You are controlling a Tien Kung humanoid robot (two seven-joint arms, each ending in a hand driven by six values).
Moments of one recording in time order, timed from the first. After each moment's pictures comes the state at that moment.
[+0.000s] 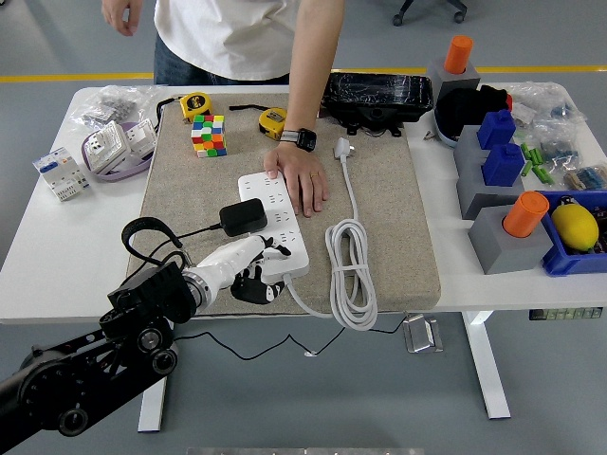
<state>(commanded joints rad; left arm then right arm) -0.42 0.27 -0.67 -1.48 1.67 0.03 0.53 -0.03 -0.25 0.95 0.37 -0.70 -0.08 0.00</state>
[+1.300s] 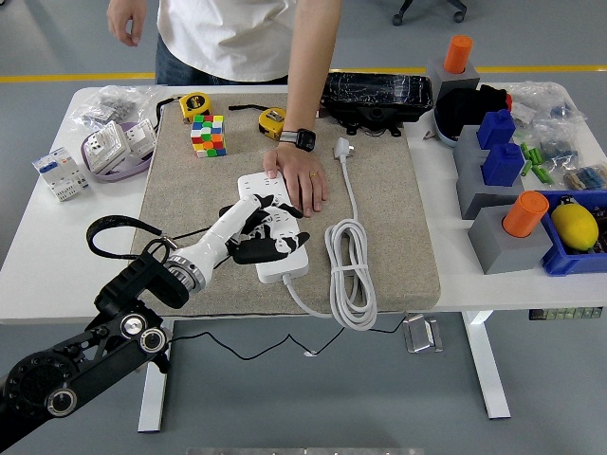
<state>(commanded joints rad) -0.38 0.28 -0.73 -1.49 1.32 0.30 0.20 -0.02 -0.25 0.95 0.37 -0.70 -0.08 0.00</state>
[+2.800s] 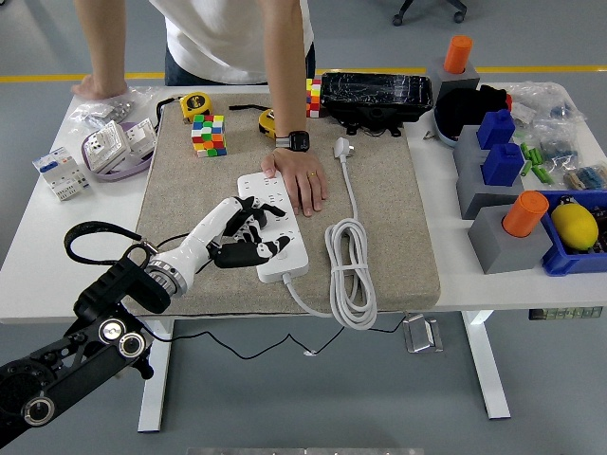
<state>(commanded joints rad) -0.35 0.33 -0.75 -1.56 1.48 0.19 0.33 0.01 -0.27 0.89 0.37 -0.69 -0.08 0.01</state>
